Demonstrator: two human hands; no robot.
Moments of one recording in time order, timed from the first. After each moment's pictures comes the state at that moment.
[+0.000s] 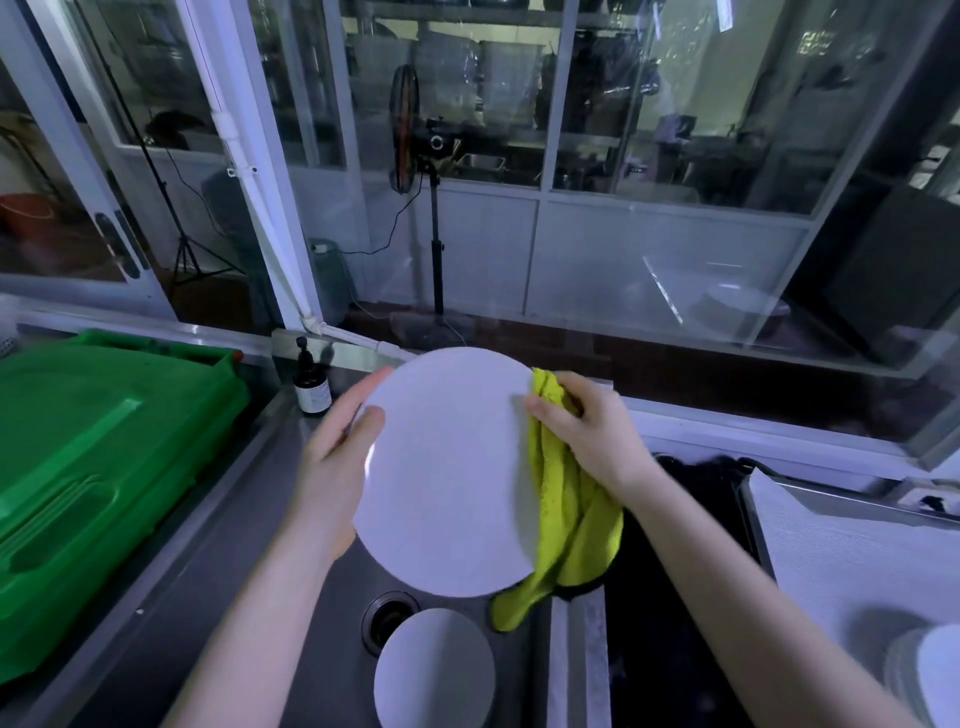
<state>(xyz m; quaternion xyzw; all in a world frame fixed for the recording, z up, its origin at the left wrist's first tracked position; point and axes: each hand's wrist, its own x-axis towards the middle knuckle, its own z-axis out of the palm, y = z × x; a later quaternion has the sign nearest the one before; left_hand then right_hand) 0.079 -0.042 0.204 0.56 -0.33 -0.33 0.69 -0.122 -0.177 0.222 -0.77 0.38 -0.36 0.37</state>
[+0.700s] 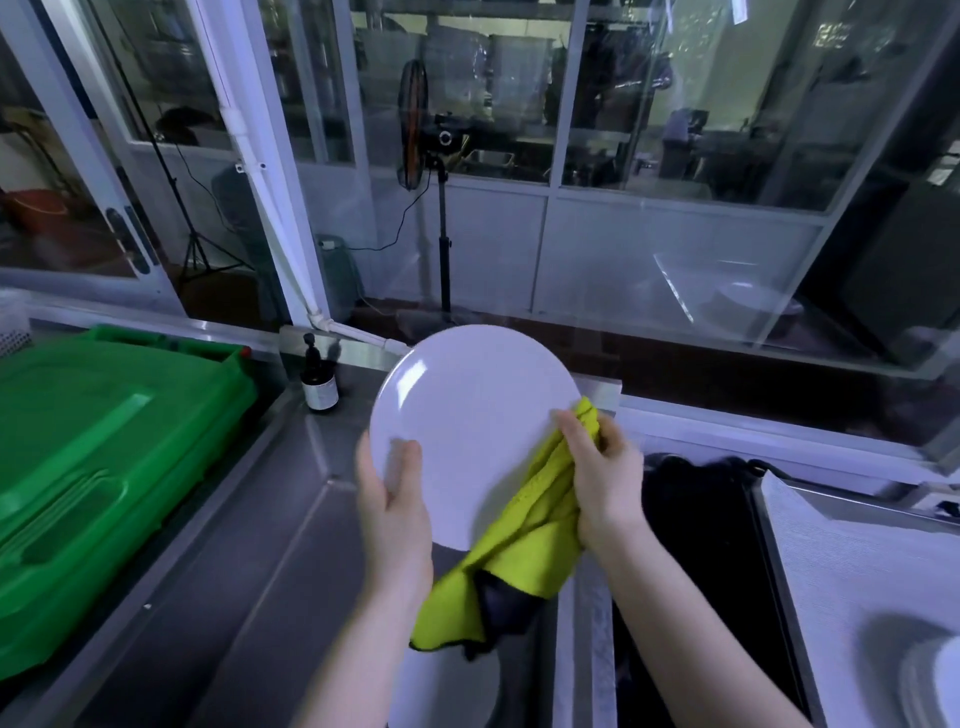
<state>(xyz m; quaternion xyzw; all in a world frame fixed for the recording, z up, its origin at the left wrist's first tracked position) 0.024 -0.045 0.170 0.56 -0.19 -0.28 0.75 -0.109 -0.163 0.171 -0.47 0.47 -0.53 0.53</state>
